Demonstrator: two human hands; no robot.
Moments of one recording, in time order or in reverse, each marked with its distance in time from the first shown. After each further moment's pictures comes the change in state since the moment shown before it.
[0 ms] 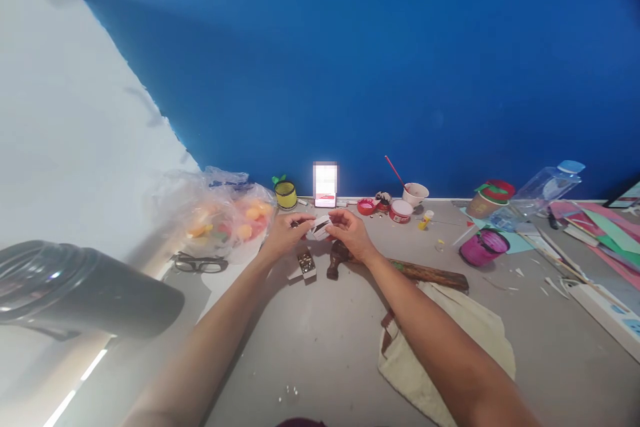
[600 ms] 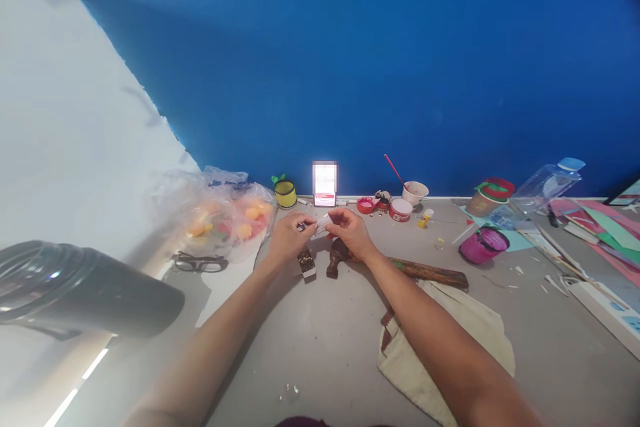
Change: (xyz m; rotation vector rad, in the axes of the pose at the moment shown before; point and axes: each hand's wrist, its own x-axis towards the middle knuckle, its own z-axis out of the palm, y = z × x) left_hand -0.004 -0.002 0.014 0.278 0.113 0.270; right_hand 0.003 0.006 -0.003 -0.044 0.000 -0.061
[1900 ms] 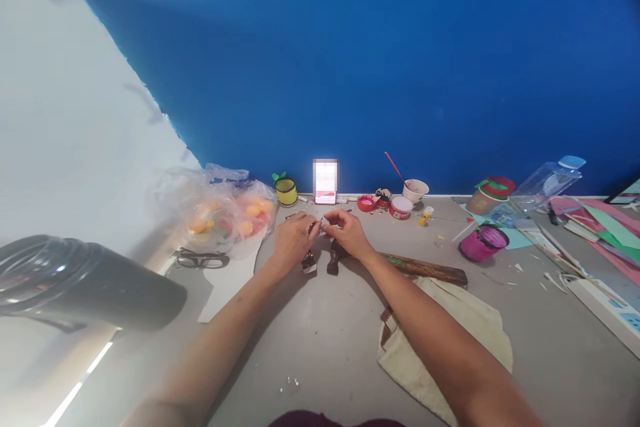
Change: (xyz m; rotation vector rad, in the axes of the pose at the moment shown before) left_hand -0.013 0.013 0.008 0.576 -0.029 0.109; right_hand -0.004 -0.004 0.007 -0.176 -0.017 -0.007
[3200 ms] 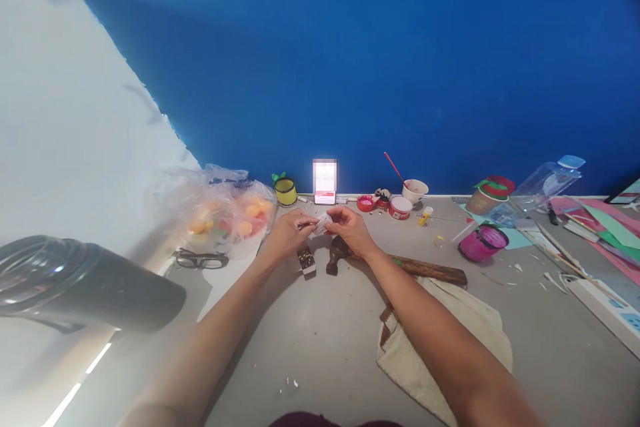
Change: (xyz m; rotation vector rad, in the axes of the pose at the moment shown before) left_hand 0.011 -0.025 -0.001 -0.424 -0.080 0.016; right_hand 0.003 0.002 -0.007 0.178 -0.011 0.036
